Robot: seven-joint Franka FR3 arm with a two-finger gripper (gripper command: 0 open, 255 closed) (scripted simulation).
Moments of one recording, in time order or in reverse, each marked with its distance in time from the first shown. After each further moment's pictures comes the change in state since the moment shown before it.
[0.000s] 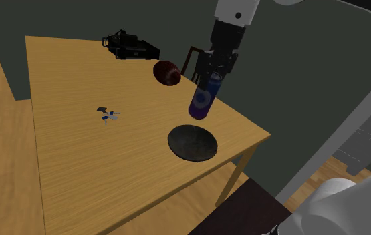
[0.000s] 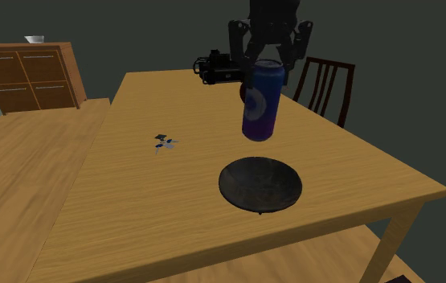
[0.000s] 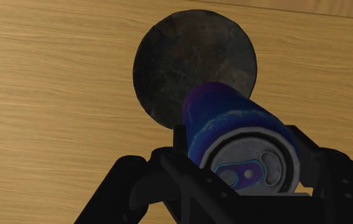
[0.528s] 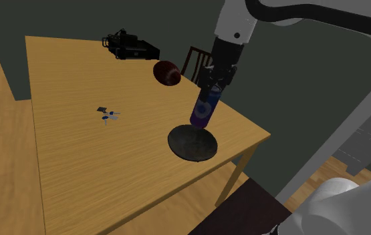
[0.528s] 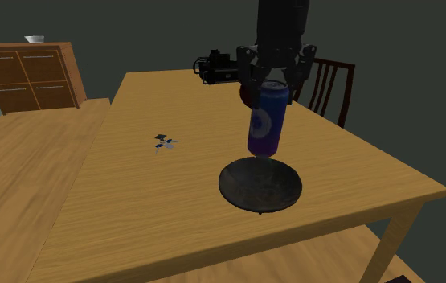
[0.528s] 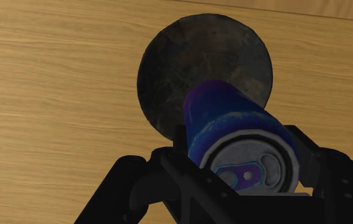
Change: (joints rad) arm 0.000 -0.059 -0.019 -0.150 0.010 0.090 -0.034
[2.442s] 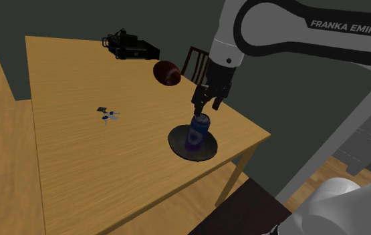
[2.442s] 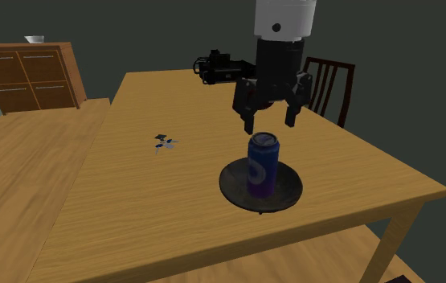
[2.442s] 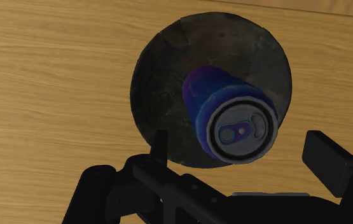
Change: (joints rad) arm 0.006 -0.036 0.003 -0.176 0.011 0.143 -0.012
